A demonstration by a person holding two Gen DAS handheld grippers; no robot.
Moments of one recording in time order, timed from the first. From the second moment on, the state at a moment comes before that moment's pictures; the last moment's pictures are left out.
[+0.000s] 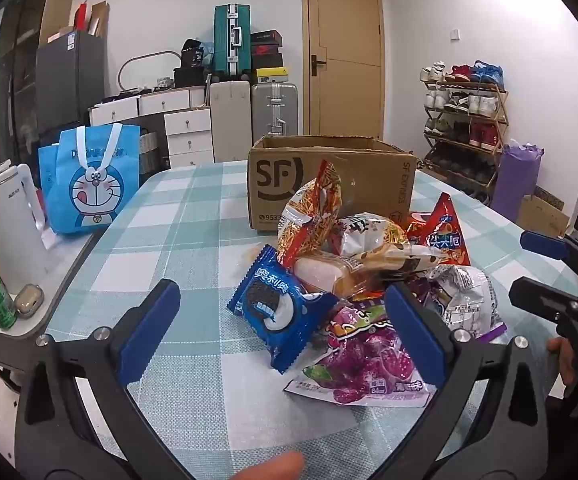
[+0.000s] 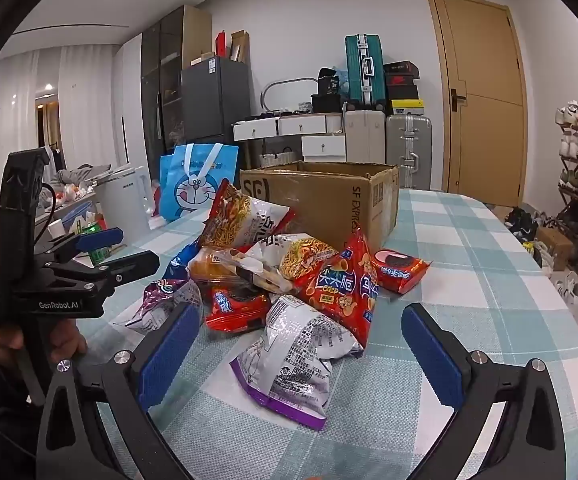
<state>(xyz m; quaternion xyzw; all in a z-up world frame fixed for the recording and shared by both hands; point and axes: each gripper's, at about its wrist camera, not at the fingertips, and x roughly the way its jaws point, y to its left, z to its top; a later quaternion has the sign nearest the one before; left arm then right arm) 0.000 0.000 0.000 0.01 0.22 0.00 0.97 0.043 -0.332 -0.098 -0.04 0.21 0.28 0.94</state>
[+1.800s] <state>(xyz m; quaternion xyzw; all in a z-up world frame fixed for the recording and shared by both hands) 0.004 -0.005 -0.005 0.00 0.23 -0.01 0.97 0.044 -0.338 -0.097 -0.02 0.22 0.26 0.94</state>
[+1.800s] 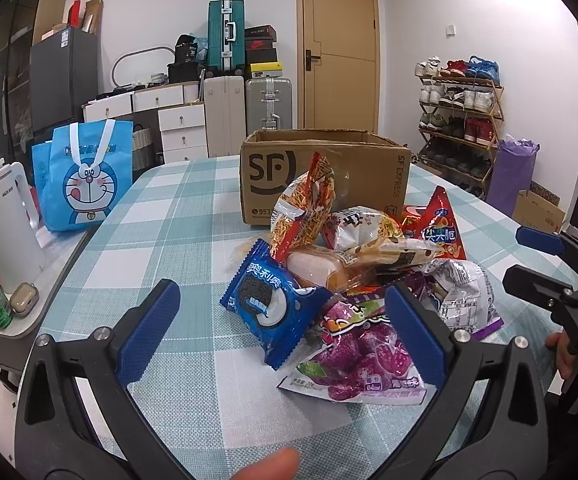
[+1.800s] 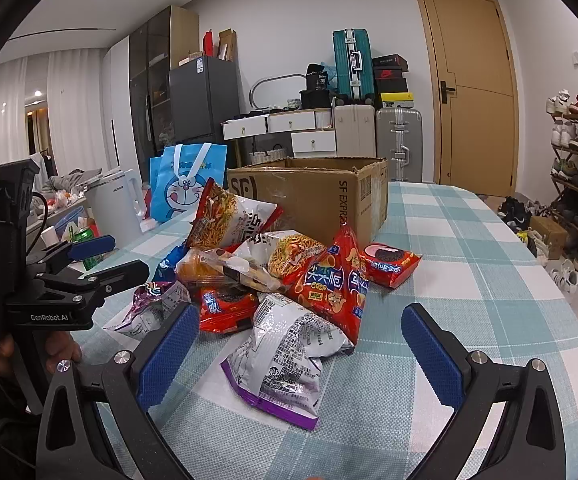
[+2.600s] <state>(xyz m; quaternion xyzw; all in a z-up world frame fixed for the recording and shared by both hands) 0.000 -0.002 0.002 0.00 0.23 -0.01 0.97 0.053 -0.337 -0.104 -0.02 0.24 0.25 0.94</state>
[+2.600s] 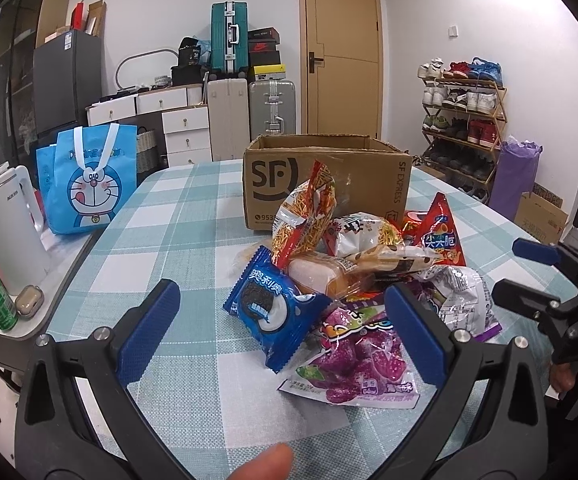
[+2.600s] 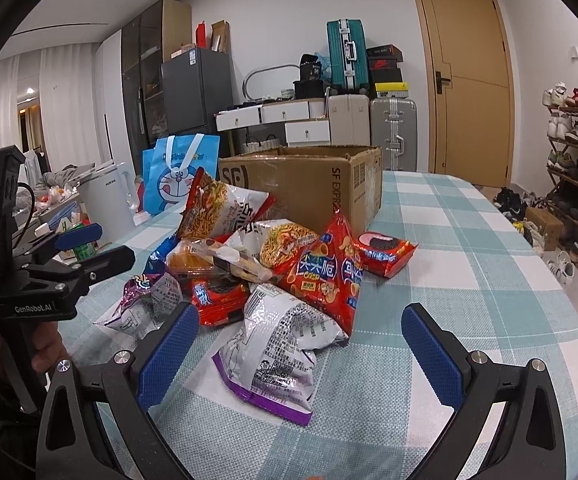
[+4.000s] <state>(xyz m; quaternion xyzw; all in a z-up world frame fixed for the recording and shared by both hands) 0.018 -0.039 -0.025 0.05 0.29 -0.08 0.95 0.089 -0.309 -0.129 -0.01 0.36 0.27 0.89</state>
